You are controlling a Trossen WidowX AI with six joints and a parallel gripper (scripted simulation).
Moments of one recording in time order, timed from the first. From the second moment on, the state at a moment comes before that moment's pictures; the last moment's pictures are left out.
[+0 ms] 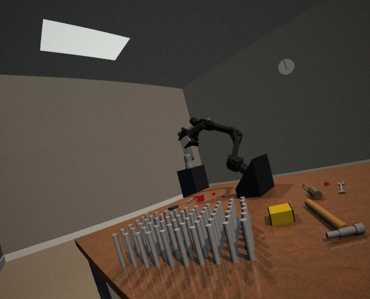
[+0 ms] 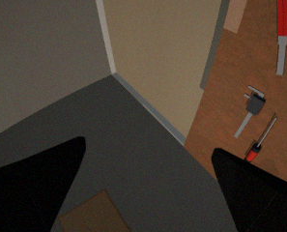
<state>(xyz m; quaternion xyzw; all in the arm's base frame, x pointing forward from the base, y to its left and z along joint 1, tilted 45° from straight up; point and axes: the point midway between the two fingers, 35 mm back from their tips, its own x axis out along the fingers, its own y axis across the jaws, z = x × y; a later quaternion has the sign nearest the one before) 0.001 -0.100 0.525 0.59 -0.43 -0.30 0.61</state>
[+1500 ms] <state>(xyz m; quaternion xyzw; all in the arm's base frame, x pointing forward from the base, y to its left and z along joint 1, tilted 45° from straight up) 0.412 -0.077 0.141 -0.02 0.19 -0.13 0.97</state>
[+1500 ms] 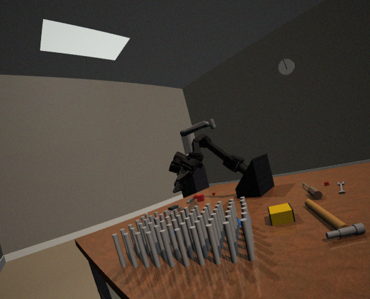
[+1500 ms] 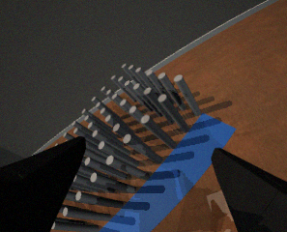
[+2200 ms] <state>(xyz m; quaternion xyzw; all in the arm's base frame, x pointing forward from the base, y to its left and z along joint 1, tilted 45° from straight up) 0.395 -0.037 0.055 -0.16 0.26 -0.02 0.95</state>
